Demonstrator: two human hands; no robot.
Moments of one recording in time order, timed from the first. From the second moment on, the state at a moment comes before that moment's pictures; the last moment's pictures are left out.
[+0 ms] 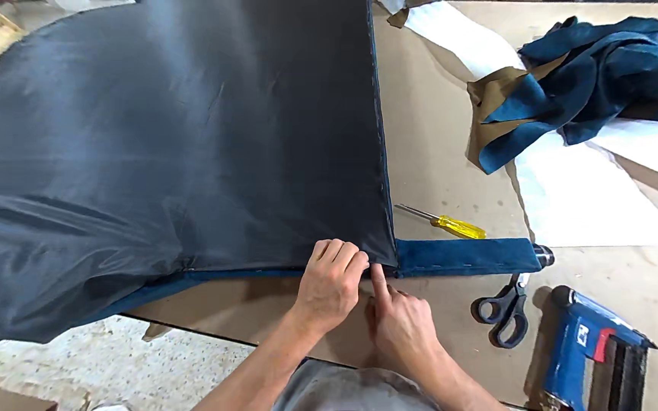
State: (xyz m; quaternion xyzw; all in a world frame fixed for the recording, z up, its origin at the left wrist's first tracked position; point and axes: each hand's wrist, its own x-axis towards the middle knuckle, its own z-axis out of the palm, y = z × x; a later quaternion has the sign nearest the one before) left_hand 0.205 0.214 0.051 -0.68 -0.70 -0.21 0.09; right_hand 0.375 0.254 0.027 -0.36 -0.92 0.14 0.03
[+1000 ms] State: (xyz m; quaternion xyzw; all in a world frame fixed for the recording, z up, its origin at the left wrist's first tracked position) left_hand 0.209 0.213 0.050 -0.68 -0.69 -0.19 0.12; right_hand 0.394 0.283 0.032 -0.33 -0.90 0.21 0.18
